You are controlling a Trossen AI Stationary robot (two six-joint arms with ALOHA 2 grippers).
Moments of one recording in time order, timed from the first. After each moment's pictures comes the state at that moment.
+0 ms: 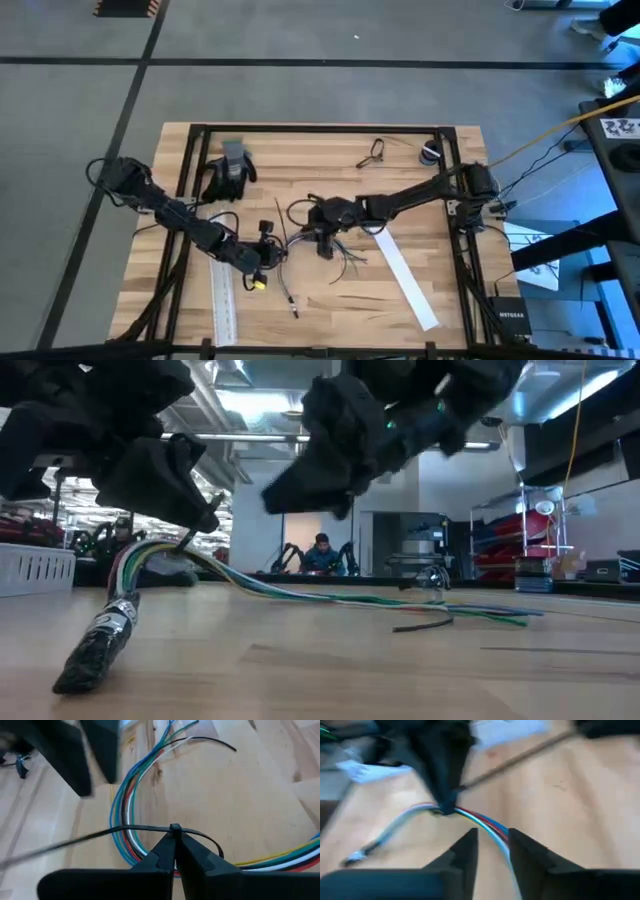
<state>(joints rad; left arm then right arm) -0.52 1.50 0.60 0.17 -0.55 -0.05 0.09 1.96 1.07 0.43 -0.22 0.22</state>
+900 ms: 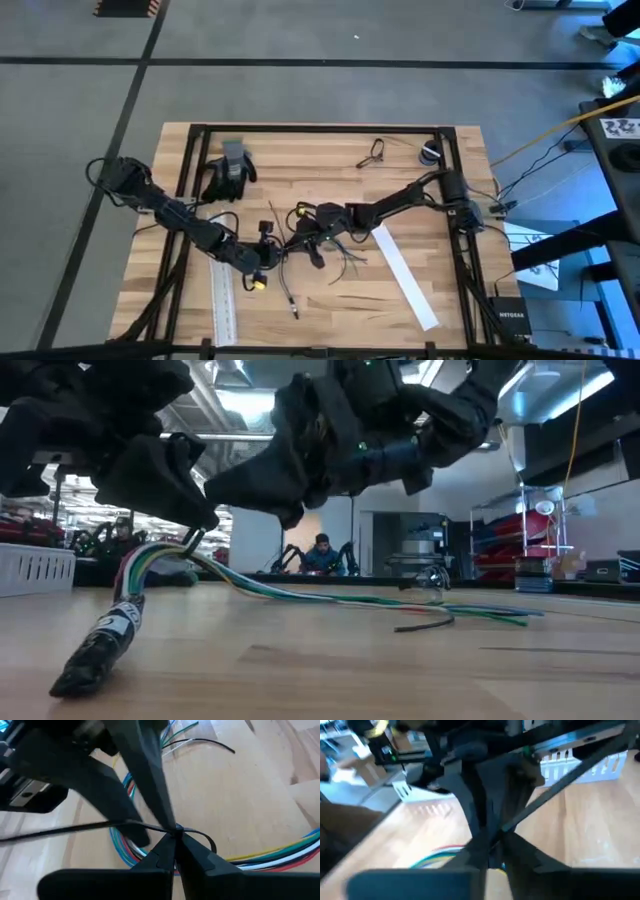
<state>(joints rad) -0.52 1.49 0.60 0.17 -0.55 -0.05 0.11 2.11 1.14 0.65 -0.31 0.09</state>
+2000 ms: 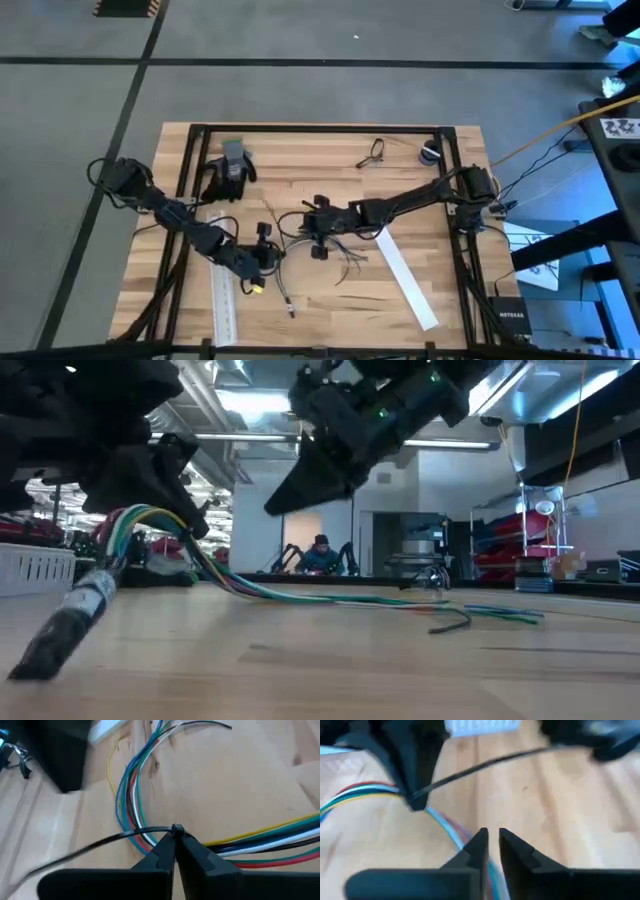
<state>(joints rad) -0.55 1.51 0.60 0.14 -0.60 -0.05 0.17 1.94 1.18 0.06 0.07 0.13</state>
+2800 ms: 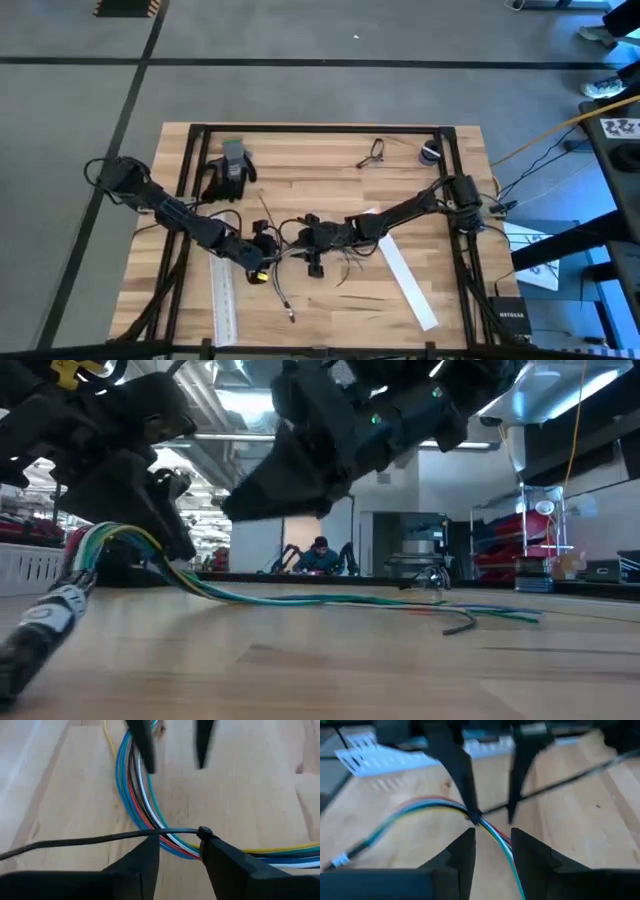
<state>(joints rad) -0.48 1.47 0.60 0.02 -0.40 -0.38 0.23 2.05 1.18 0.36 0.04 0.18</state>
